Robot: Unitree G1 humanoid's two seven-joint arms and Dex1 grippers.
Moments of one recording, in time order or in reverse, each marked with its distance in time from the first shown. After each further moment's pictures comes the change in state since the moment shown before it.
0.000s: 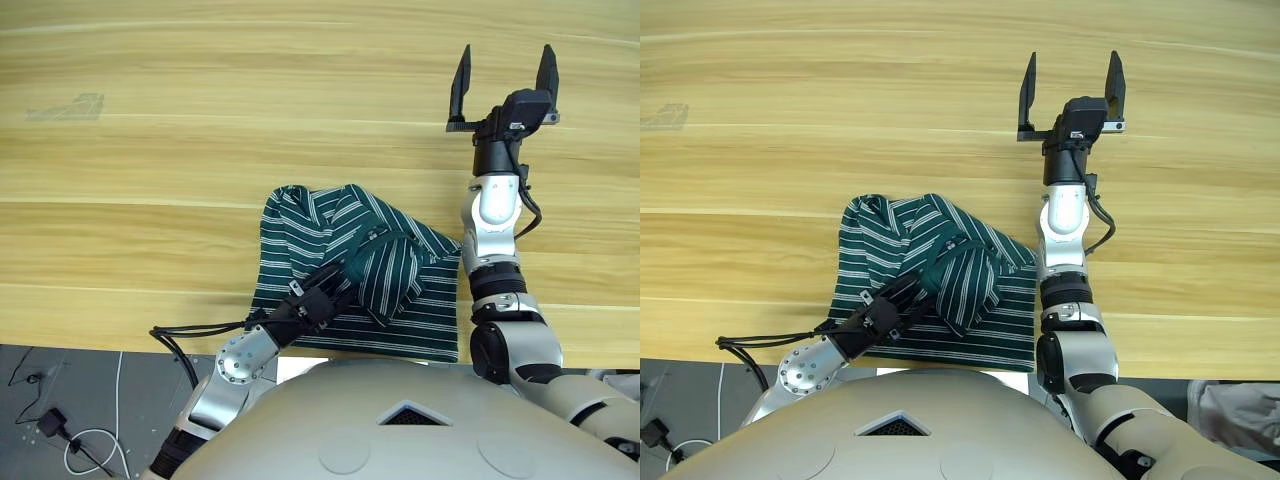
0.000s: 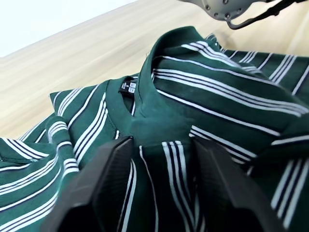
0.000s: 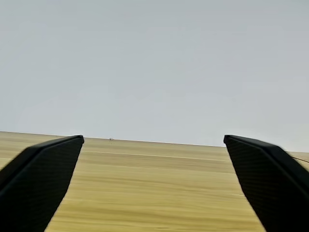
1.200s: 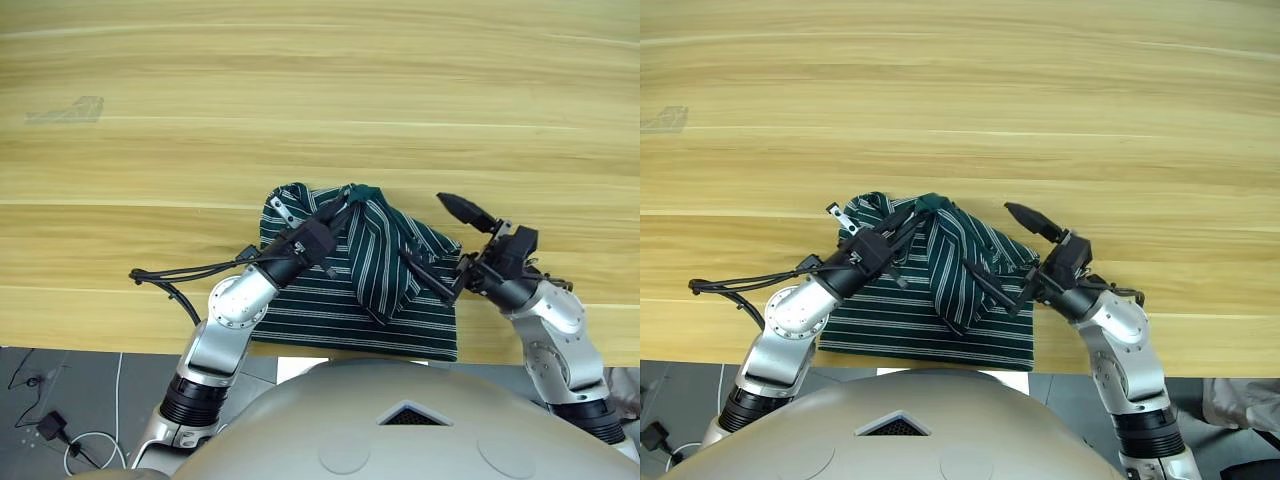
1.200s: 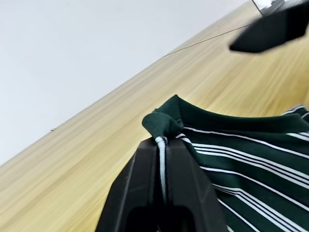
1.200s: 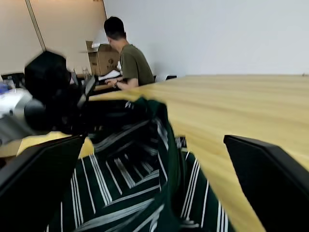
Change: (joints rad) left arm -0.290 -0.064 0.078 -0.101 0.001 0.112 0.033; right arm 0.762 -0.434 0.249 -0.951 0.578 0.571 0.840
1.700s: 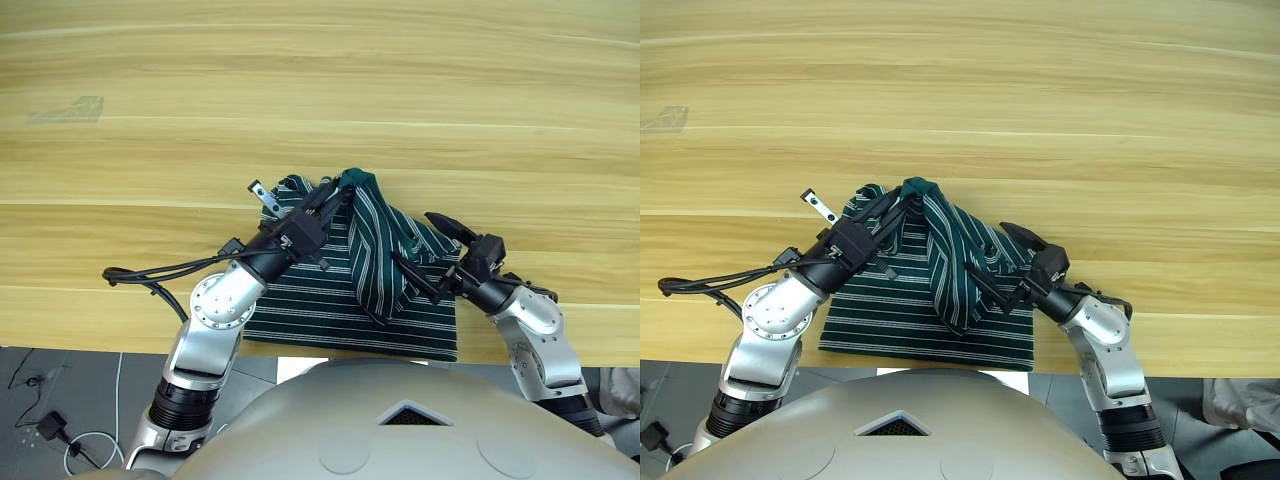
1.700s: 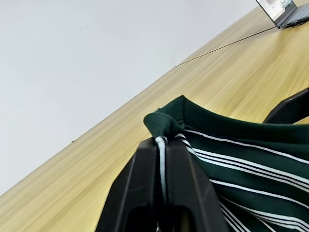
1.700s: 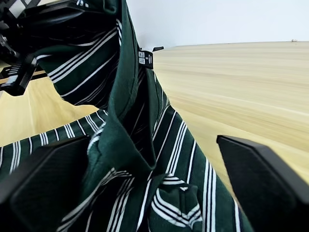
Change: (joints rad) left arm 0.004 0.023 0.044 -0.101 -0.010 0.017 -0.010; right arm -0.022 0.077 0.001 0.125 -0.137 0.005 -0.033
